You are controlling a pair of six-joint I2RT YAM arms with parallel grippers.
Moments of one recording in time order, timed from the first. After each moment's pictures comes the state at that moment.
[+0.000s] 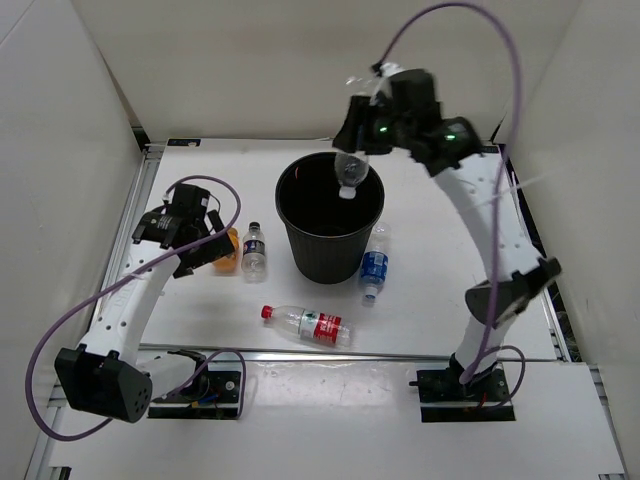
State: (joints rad) left arm -0.21 1.17 1.16 -1.11 -0.21 -0.60; right arm 0.54 1.74 2.21 -0.90 -0.18 0.40
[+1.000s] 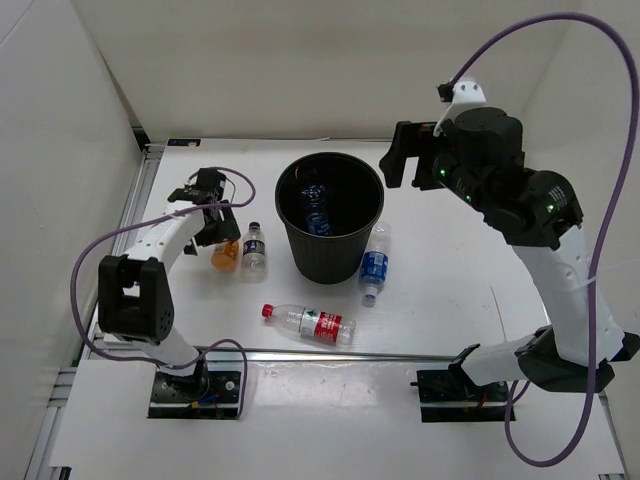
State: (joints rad) left arm -0.16 1.58 1.21 -0.84 -0.32 -0.49; right arm 0.71 1.35 2.08 -1.07 0.28 0.31
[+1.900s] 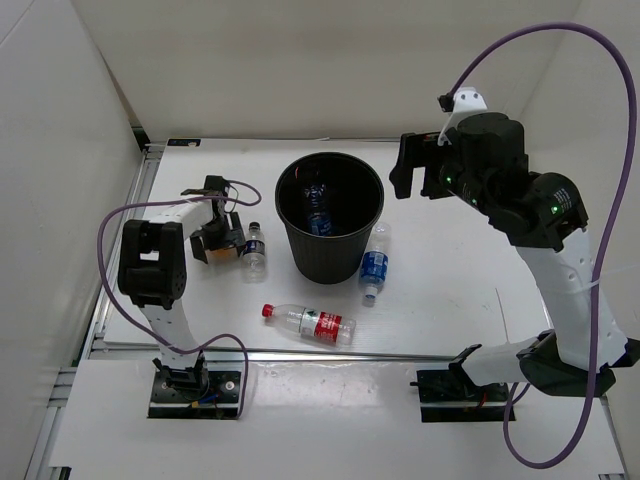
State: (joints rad) left arm -0.11 1.88 1.25 -0.74 -0.17 -0.37; right arm 0.67 1.33 2.03 -1.16 0.25 0.26
